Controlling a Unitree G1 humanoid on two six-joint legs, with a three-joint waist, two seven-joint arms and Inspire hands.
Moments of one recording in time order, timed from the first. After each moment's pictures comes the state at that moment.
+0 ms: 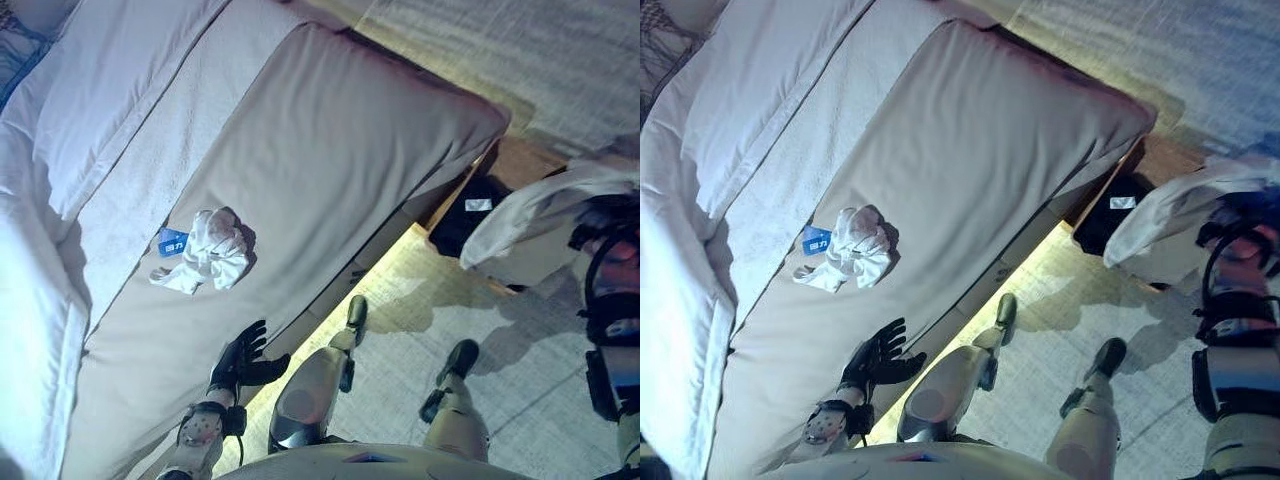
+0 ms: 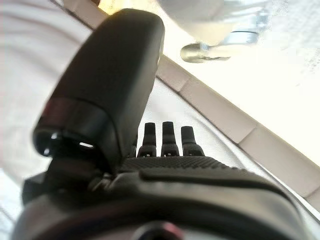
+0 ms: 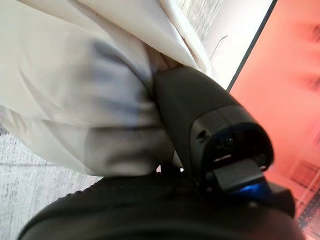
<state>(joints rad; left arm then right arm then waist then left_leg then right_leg) 0.08 0.25 -0.32 0.86 -0.37 -0.44 -0.01 -0.71 -0.82 0.02 1.05 0.40 -0.03 -0.60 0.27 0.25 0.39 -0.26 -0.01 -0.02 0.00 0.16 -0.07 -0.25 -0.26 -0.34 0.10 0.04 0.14</state>
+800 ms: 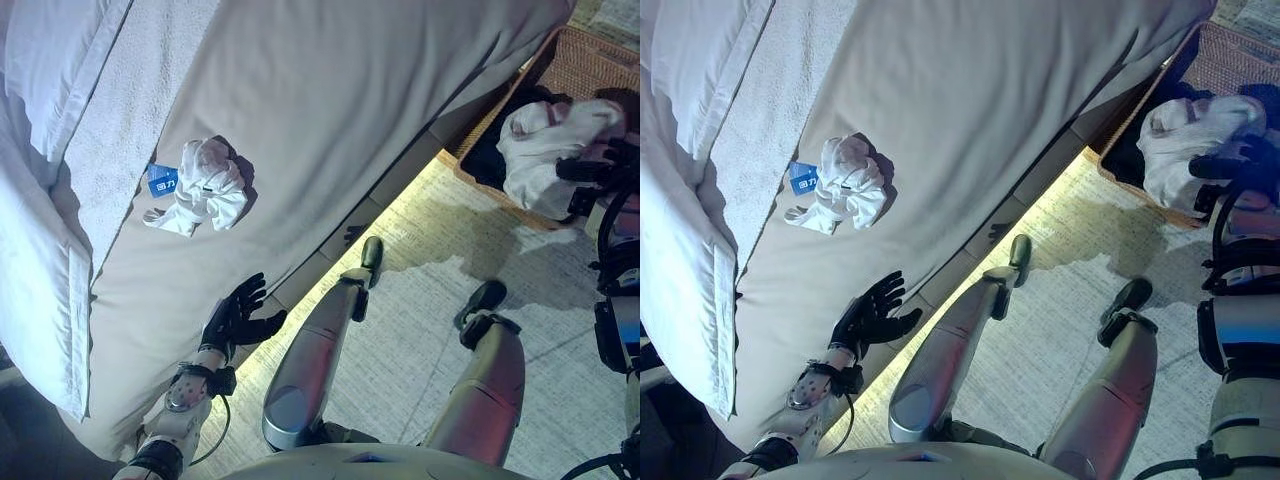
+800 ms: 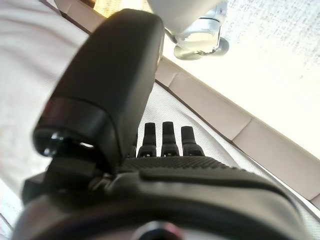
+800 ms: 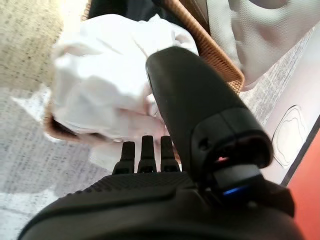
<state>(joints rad) 0.03 0.36 -0.32 0.71 -0.48 -0.46 -0.10 -0.94 -0.84 0.16 1.17 0.45 0.15 -0.27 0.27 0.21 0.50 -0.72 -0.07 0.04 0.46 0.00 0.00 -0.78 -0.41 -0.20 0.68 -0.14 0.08</state>
